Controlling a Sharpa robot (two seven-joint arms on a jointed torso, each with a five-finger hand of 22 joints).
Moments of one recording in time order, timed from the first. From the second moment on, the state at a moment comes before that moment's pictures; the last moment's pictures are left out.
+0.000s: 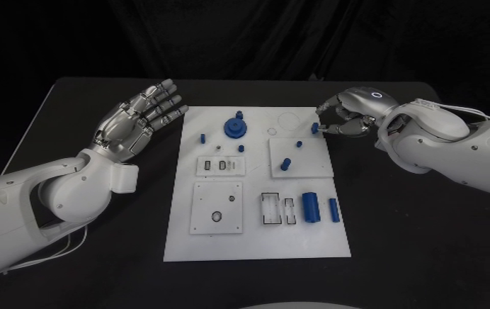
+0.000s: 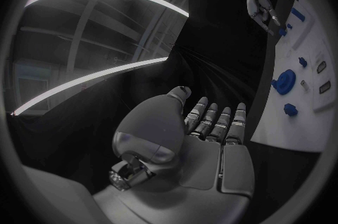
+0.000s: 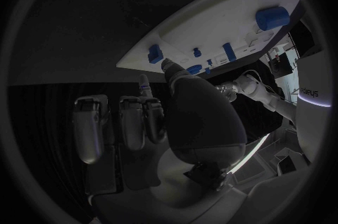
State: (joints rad) left arm 1.32 -1.01 -0.21 1.63 0.18 0.11 0.68; left_hand 1.30 0.27 0.03 0.13 0.57 0.36 0.15 0.09 0.05 0.12 0.19 0.29 0.04 0.06 0.22 0.25 0.04 0.12 0.16 0.28 0.14 0.06; right arm 1.44 -1.09 -0.25 1.59 -1.57 -0.44 -0.10; right_hand 1.28 -0.12 0.20 0.19 0.18 0.84 0.09 0.09 0.20 1.47 0.01 1.57 1.31 1.47 -0.05 1.57 1.31 0.01 1.47 0.06 1.57 1.31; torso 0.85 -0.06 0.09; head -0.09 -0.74
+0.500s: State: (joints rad) left arm 1.32 -1.01 -0.21 1.62 0.19 0.11 0.68; left_hand 1.30 0.27 0.03 0.13 0.57 0.36 0.15 0.09 0.05 0.12 0.19 0.29 0.04 0.06 0.22 0.25 0.04 0.12 0.16 0.28 0.14 0.06; right arm 1.43 -1.09 -0.25 1.58 -1.57 -0.44 -0.10; right_hand 1.29 -0.12 0.19 0.20 0.16 0.84 0.09 0.09 0.20 1.47 0.01 1.57 1.31 1.47 -0.05 1.57 1.31 0.01 1.47 0.06 1.57 1.31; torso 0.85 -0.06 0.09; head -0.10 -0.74
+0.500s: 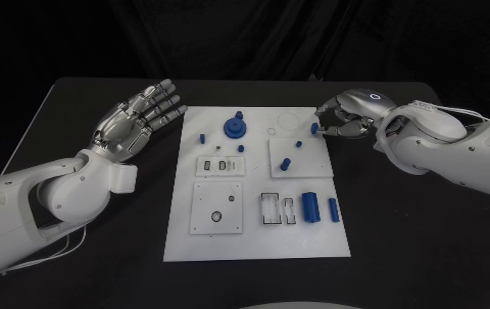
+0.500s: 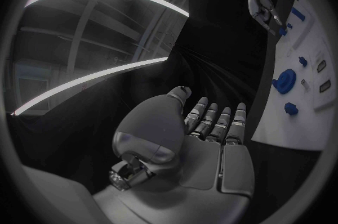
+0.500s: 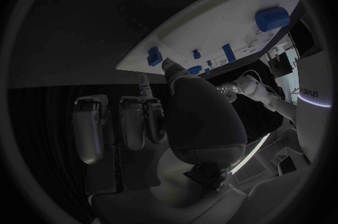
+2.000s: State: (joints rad) left arm 1.32 -1.01 -0.21 1.61 0.19 0.12 0.68; left_hand 1.30 0.28 0.03 0.13 0.57 0.36 0.15 0.09 0.05 0.12 0.19 0.29 0.04 0.06 0.22 0.25 0.04 0.12 0.16 0.28 0.14 0.06; right arm 1.41 -1.05 -0.25 1.55 -1.57 -0.44 -0.12; right_hand 1.37 -0.12 0.18 0.21 0.21 0.91 0.10 0.13 0.24 1.47 0.01 1.57 1.31 1.47 -0.05 1.57 1.31 0.01 1.47 0.06 1.57 1.31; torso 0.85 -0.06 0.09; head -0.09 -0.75
